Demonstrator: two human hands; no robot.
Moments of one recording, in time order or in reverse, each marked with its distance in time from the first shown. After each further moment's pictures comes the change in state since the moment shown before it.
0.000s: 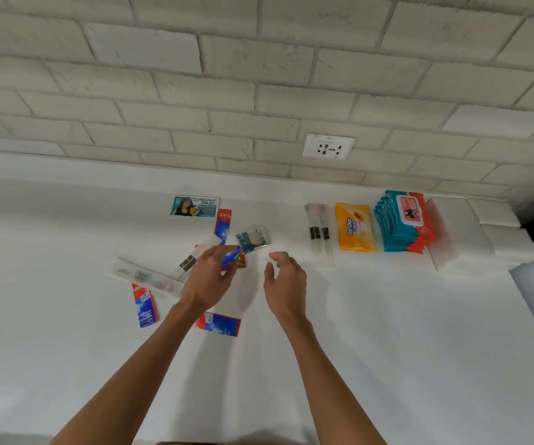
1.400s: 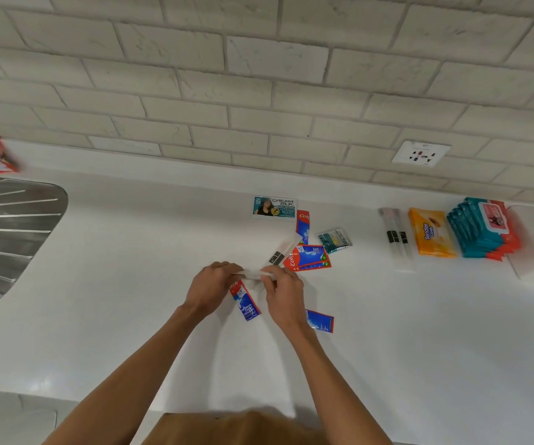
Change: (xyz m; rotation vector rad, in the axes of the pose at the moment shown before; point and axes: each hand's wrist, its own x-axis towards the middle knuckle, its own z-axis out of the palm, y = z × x) left_hand -0.056 -0.192 -0.134 0.128 -0.142 0.011; right_hand -0.079 -0.140 0.154 0.048 -0.206 -0.096
